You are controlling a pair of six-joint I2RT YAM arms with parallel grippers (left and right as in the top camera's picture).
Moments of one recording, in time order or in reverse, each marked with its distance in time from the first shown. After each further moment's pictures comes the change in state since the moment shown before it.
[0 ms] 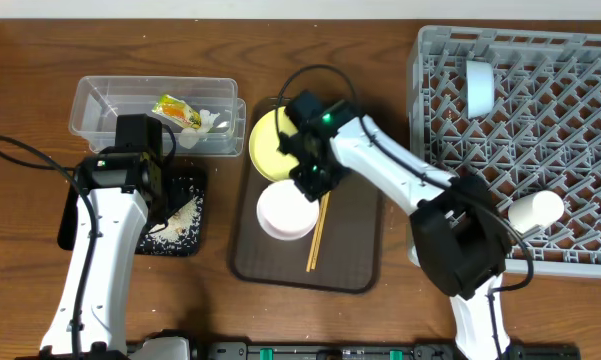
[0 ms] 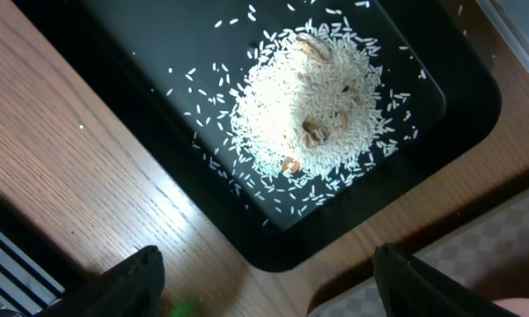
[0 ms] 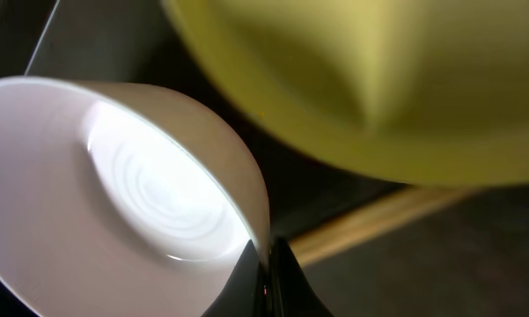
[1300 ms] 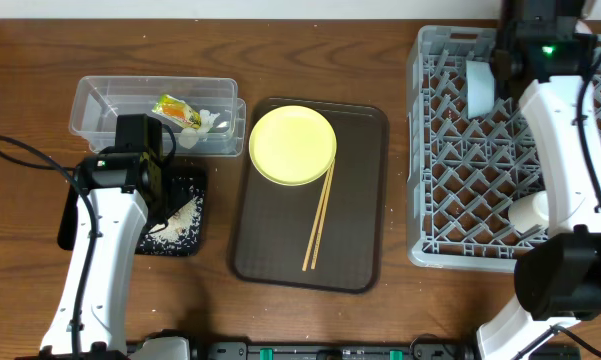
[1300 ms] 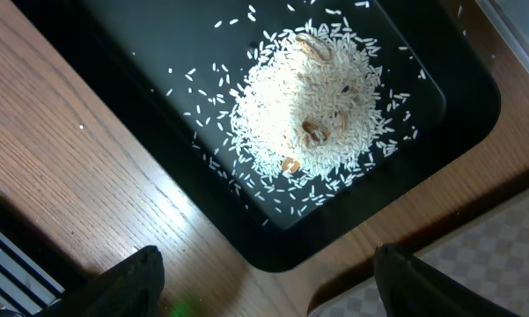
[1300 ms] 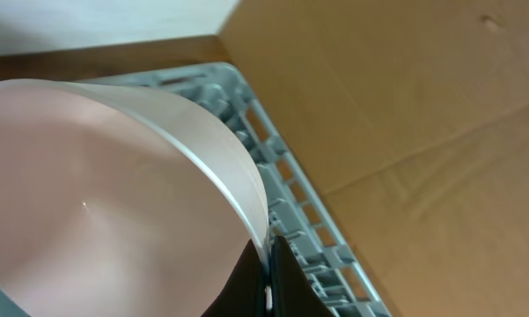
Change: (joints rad) left arm 0.000 0.000 0.000 0.000 0.000 0.000; right arm -0.608 -0.301 0.098 0.252 1.231 0.111
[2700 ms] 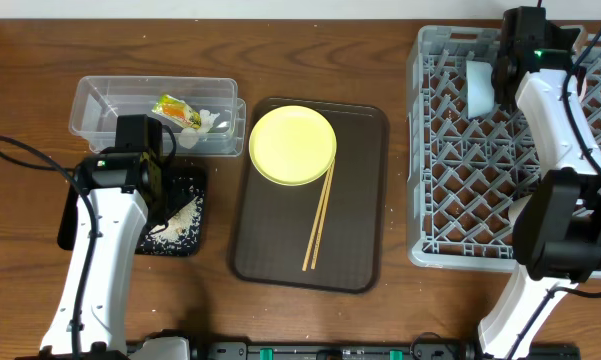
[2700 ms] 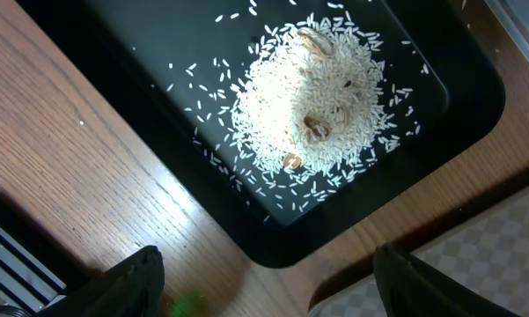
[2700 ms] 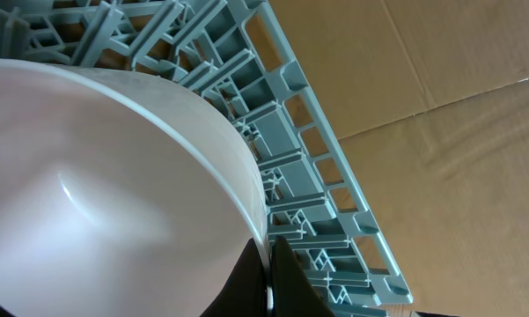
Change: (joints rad) left arm 0.000 0.000 0.000 -0.009 0.005 0.000; right arm -0.093 0.211 -0.067 0.033 0.014 0.050
